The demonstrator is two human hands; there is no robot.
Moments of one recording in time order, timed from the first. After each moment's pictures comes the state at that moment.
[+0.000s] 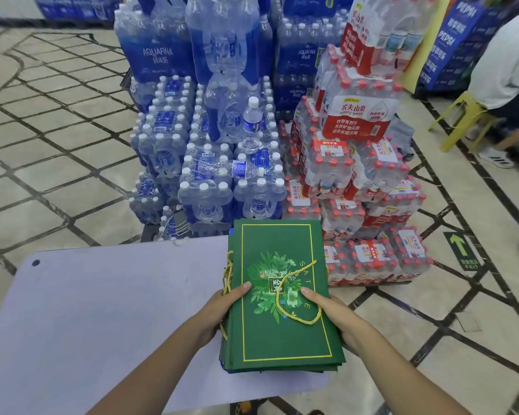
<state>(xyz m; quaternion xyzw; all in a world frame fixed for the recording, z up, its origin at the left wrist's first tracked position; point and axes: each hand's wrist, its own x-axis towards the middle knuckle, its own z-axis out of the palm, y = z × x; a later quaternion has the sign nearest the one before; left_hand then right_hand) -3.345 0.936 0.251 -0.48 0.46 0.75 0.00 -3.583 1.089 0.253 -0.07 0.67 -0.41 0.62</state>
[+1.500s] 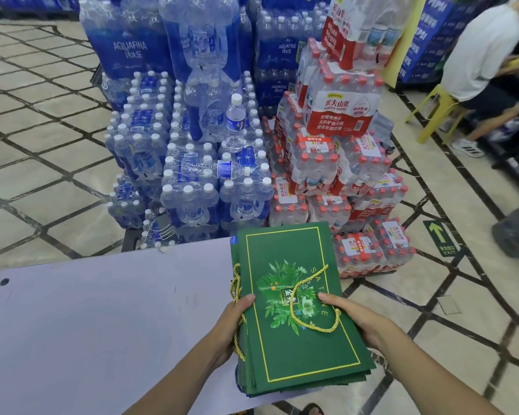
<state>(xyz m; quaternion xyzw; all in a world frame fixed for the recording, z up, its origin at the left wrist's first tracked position) -3.367 0.968 0.254 -0.44 0.36 0.82 -0.04 -3.617 1.111 0.272 0.02 0.66 -0.36 0.66</state>
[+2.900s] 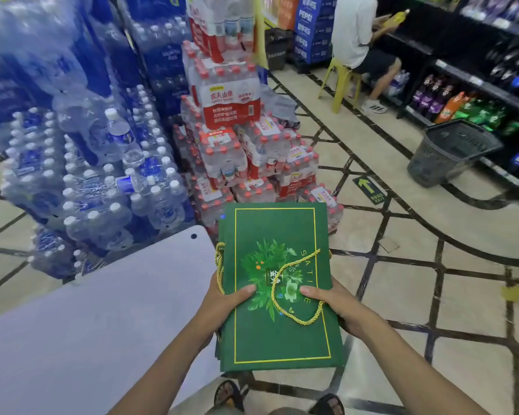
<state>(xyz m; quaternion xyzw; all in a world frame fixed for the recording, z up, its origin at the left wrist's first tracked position) -3.463 1.057 0.275 -0.34 0.61 0.72 -0.03 -3.642 1.276 0.278 -0.06 0.65 -0.57 0.50</state>
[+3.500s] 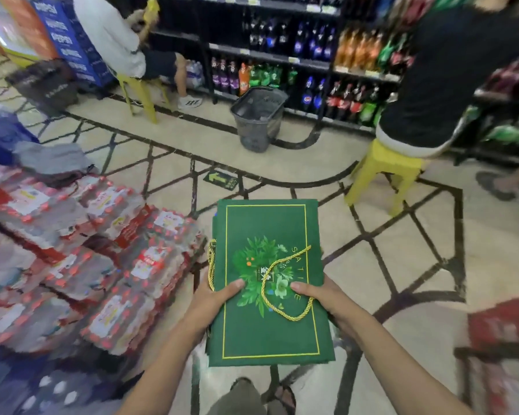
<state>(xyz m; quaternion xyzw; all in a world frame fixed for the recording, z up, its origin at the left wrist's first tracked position) -3.740 1.359 0.285 -0.17 0.71 0.66 0.18 -3.743 1.636 0.267 0.15 0.63 -0.71 0.27</state>
